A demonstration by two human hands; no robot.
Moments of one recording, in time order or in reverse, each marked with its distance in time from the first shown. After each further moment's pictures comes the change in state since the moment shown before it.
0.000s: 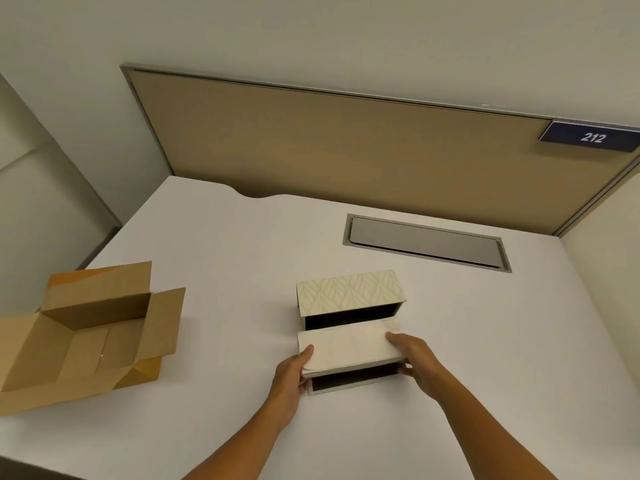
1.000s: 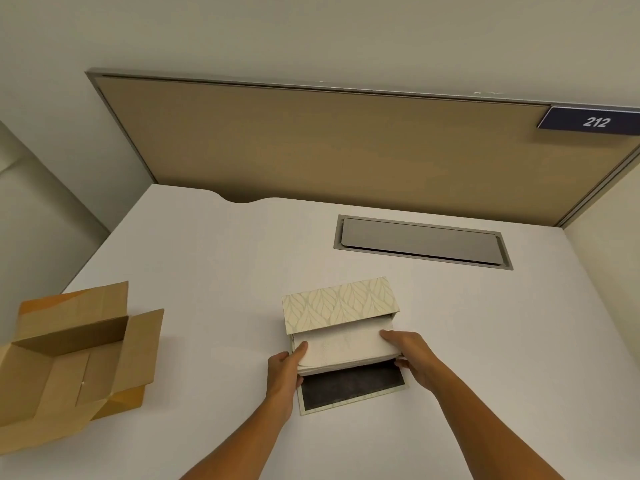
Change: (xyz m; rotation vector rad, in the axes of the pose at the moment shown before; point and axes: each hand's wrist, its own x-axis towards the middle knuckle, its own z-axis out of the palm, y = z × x) left_hand 0.045 0.017 0.029 0.149 0.215 0.036; right_hand 0.057 -0.007 -0.018 0.069 0.004 0.057
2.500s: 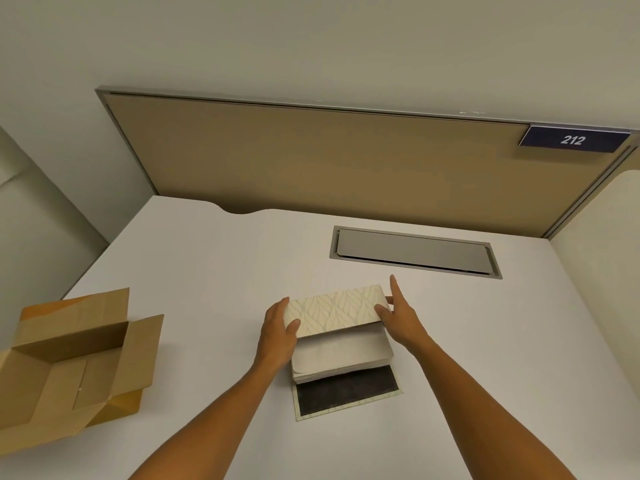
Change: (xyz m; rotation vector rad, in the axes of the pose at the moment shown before) left_hand -0.013 0.080 0.003 0.669 -0.010 0.642; right_hand -0.011 -0.066 0.014 -0.520 0.134 -0.499
